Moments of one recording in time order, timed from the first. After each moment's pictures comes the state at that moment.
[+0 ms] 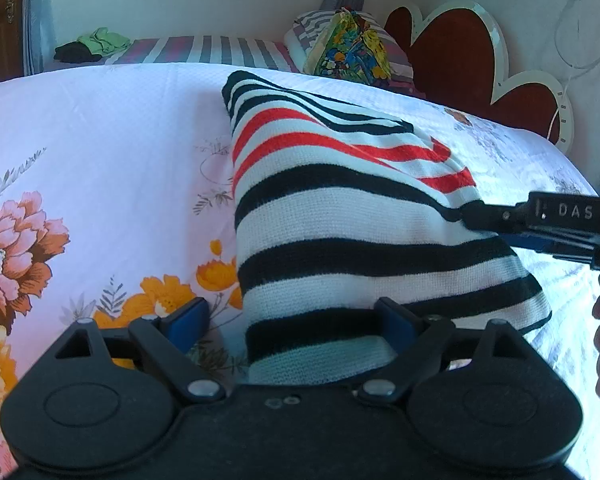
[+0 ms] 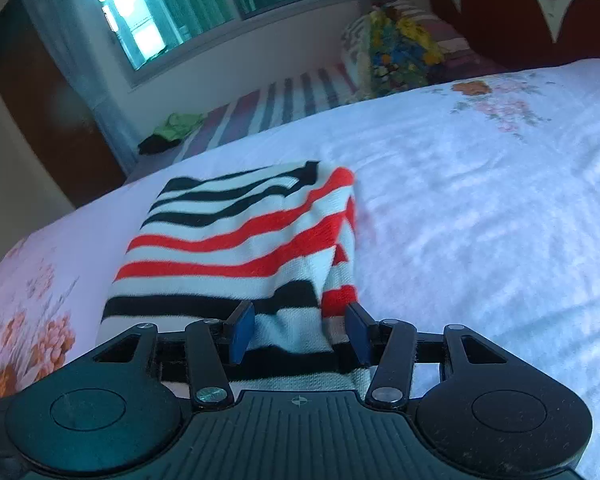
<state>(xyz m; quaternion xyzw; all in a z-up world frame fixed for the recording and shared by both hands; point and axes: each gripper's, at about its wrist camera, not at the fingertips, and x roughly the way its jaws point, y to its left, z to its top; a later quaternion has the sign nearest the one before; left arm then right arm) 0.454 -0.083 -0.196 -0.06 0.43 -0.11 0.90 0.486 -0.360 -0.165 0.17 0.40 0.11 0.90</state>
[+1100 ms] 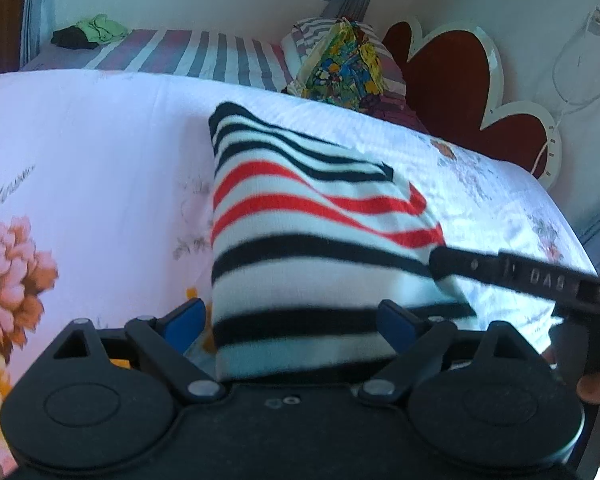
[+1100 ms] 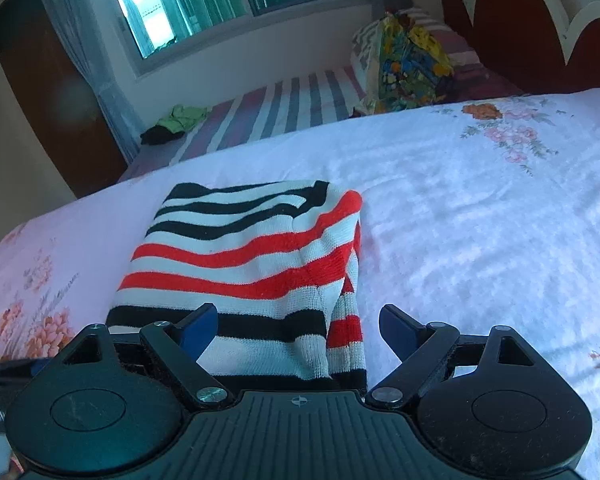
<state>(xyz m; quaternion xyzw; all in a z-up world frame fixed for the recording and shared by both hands) 0.479 -0.081 -0.158 -0.11 0.43 -0.12 0.89 0.501 -0.358 -0.145 0.14 0.40 0.12 0.90</state>
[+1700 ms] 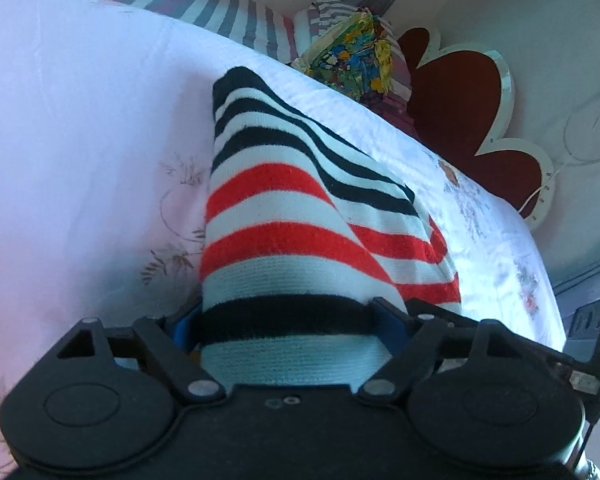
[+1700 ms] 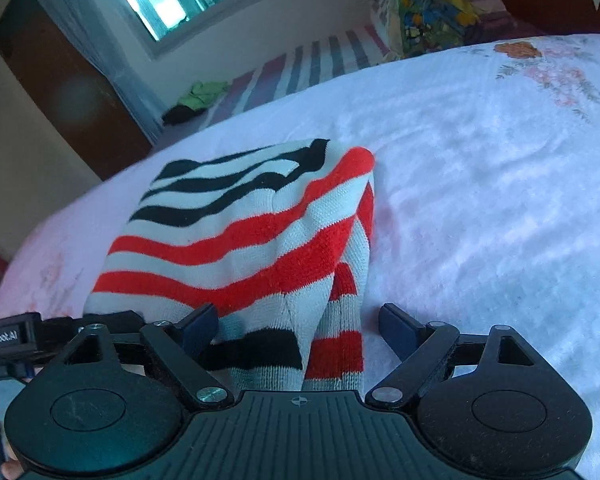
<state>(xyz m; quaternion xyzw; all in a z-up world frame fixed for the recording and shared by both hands) 0.540 -0.064 -0.200 -0.23 0.47 -0.15 0.84 0.547 -0.377 -0.196 0.19 0.44 0.18 0.86</state>
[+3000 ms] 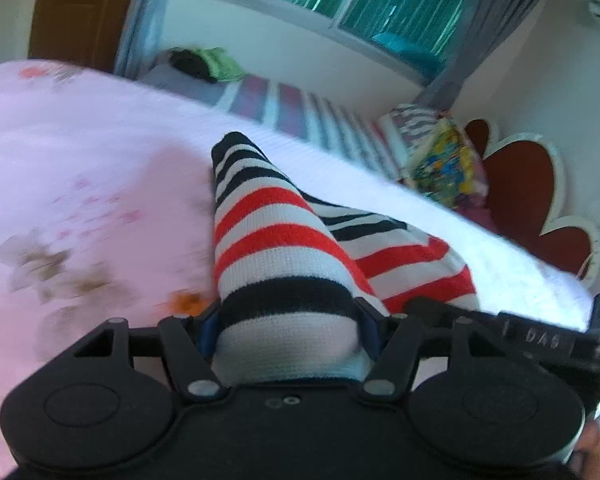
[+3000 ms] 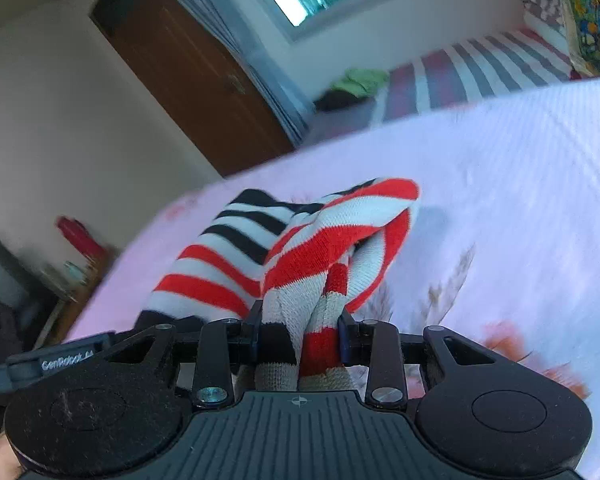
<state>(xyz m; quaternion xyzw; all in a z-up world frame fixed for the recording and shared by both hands) 0.478 0.304 -0.161 -0.18 0.37 -0.04 0.91 0.539 0.024 -0.121 0.22 0.40 0.30 0.84</state>
